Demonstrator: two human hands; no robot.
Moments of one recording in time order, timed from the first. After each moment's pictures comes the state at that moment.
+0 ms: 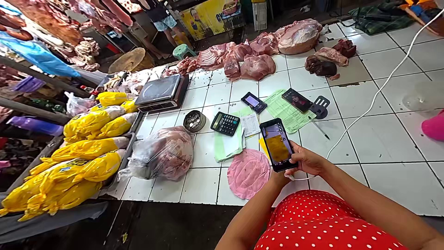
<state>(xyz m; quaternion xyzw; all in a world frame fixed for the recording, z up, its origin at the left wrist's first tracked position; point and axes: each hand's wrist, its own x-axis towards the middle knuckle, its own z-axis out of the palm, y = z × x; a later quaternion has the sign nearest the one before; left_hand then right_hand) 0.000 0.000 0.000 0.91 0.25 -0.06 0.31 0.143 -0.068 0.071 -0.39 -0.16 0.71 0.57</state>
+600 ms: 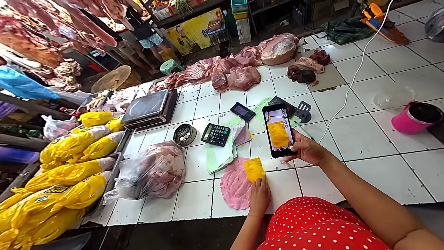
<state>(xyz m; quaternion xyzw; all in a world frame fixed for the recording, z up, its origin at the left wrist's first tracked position) -0.075 -0.004 -0.042 0.92 0.33 0.04 0.22 0.184 -0.086 0.096 -0.36 -0.19 0.62 0.67</state>
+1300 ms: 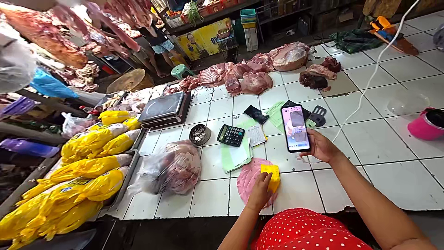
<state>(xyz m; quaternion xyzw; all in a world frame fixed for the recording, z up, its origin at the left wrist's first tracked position) -0.113 0.067 0.015 0.91 0.24 0.00 0.33 0.166 -0.055 0.100 -0.47 -0.10 0.57 0.66</state>
